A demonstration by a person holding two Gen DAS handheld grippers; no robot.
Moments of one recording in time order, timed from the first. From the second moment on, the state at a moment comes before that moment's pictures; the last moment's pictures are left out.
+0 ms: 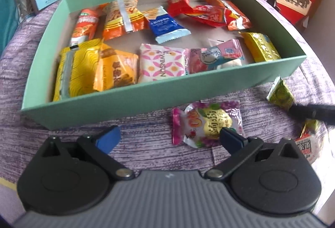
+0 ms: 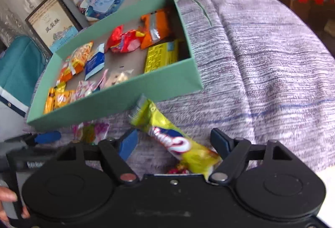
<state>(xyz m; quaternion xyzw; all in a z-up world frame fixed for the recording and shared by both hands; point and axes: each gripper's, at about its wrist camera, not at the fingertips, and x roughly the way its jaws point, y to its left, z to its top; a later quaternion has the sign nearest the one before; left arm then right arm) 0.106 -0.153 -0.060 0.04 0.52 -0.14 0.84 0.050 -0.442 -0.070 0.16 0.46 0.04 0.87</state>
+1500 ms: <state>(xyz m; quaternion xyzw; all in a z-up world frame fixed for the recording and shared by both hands) 0.092 -0.228 -0.051 0.10 0.51 -0.26 0.82 0.005 -0.508 -0.079 0.30 0.41 -0.02 0.86</state>
